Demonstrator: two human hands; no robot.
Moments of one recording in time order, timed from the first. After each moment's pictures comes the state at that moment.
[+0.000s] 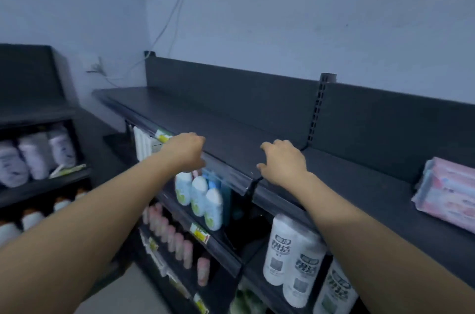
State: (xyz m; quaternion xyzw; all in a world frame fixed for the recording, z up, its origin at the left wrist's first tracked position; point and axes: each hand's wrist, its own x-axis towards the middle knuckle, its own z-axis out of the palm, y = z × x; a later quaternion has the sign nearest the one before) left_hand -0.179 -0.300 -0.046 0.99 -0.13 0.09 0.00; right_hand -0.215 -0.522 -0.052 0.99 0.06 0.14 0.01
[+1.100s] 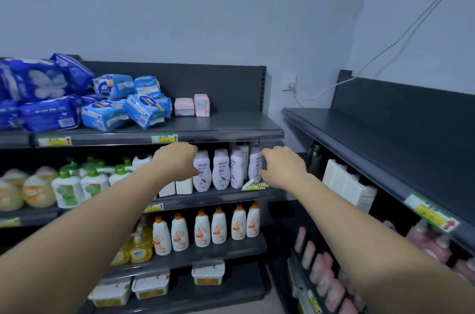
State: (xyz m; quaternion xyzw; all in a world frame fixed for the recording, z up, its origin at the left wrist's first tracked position) left_hand -0.190 0.264 -0.053 0.97 0.23 0.05 -0.07; right_hand -0.068 0.059 -0.058 0.93 0.36 0.10 -0.04
